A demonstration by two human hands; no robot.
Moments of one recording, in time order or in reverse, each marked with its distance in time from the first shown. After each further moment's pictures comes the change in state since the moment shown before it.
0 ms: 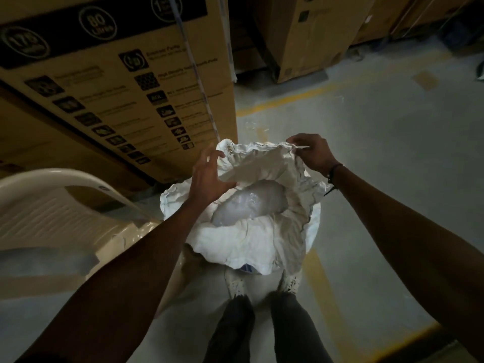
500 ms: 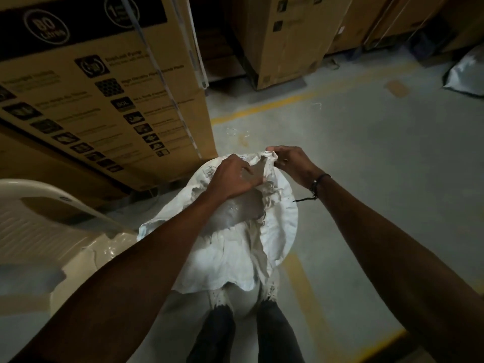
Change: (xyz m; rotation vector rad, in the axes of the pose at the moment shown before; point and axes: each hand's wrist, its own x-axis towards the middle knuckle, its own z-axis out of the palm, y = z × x) left_hand 0.033 0.108 0.070 -0.134 -0.195 0.038; right_hand -0.010 0.022 -0.019 0.673 -0.108 0.403
